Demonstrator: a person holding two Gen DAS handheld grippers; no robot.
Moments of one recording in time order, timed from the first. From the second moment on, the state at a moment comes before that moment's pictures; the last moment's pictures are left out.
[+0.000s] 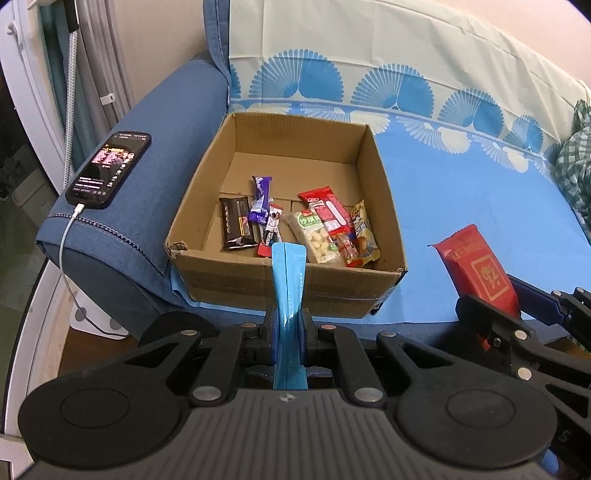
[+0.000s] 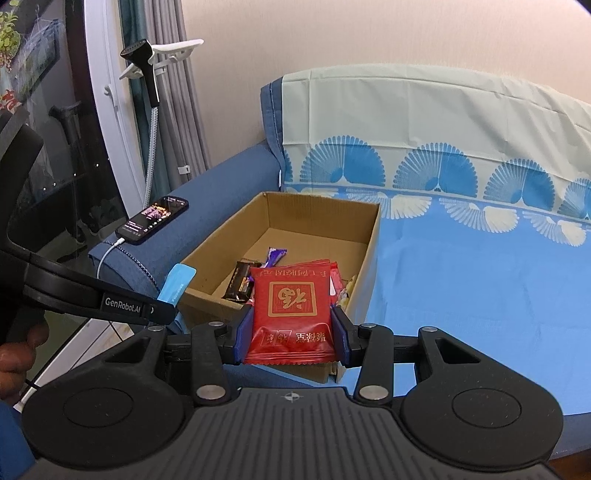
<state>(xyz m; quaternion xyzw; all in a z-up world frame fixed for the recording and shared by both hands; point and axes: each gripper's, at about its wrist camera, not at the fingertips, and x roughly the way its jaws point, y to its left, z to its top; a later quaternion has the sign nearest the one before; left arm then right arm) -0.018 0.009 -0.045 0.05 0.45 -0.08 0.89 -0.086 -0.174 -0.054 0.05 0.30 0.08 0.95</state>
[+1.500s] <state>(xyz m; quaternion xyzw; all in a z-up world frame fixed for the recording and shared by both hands) 0.220 -0.004 -0.115 0.10 0.51 -0.08 0.85 0.142 -0.170 -0.122 0.06 0.38 0.07 0.92</state>
